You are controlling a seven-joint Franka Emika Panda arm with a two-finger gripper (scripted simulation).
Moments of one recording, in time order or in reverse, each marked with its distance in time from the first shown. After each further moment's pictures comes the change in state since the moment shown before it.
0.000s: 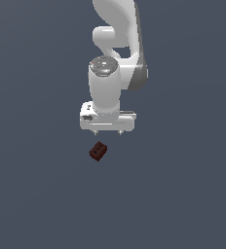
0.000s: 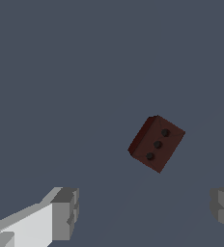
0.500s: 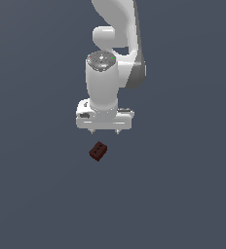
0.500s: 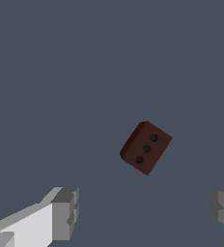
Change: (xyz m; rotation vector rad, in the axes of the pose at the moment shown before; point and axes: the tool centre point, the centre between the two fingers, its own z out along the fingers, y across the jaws) arm 0.005 0.011 -0.012 -0.021 0.023 -0.028
